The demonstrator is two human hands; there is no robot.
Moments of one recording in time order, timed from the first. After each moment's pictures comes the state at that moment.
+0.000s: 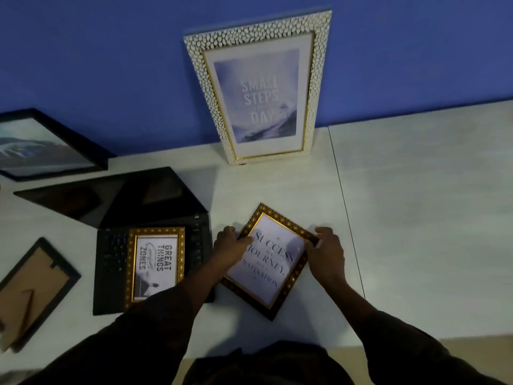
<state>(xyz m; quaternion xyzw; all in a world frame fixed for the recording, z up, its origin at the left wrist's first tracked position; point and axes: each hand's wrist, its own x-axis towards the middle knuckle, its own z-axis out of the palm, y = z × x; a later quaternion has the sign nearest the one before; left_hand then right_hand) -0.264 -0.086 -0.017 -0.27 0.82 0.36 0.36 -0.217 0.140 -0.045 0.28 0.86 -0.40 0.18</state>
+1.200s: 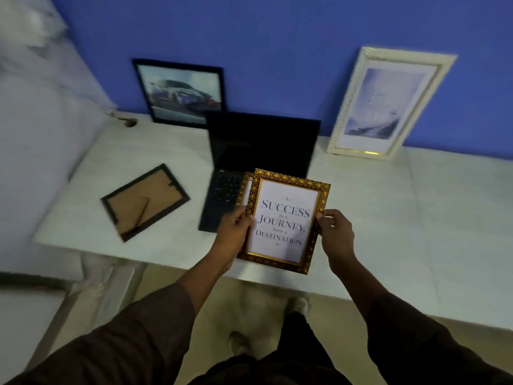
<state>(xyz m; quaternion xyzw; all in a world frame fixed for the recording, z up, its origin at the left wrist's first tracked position) -0.041 -0.324 0.066 -0.24 0.71 0.66 0.09 -0.084 -0.097 0.056 0.21 0.80 -0.56 0.06</state>
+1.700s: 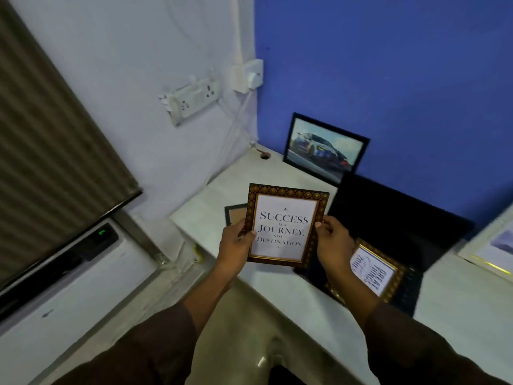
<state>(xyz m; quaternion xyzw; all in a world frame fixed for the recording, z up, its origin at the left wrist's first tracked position) 0.050 -0.534 0.121 -0.31 0.71 0.61 -0.17 -0.099 -0.375 0.112 -0.08 0.84 -0.52 0.10</state>
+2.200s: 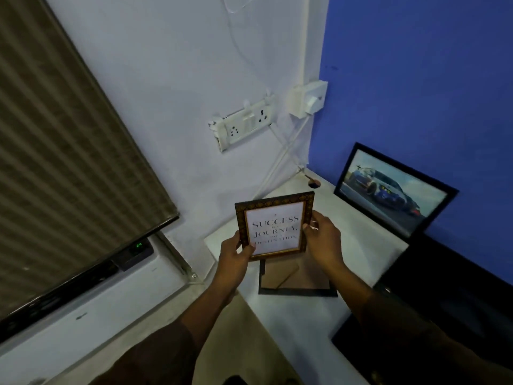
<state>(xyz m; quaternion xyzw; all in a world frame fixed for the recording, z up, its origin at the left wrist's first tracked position) 0.023 -0.660 0.111 -0.41 0.67 0.57 -0.23 -0.171 -0.563 0.114 -0.28 0.82 -0.47 0.19</state>
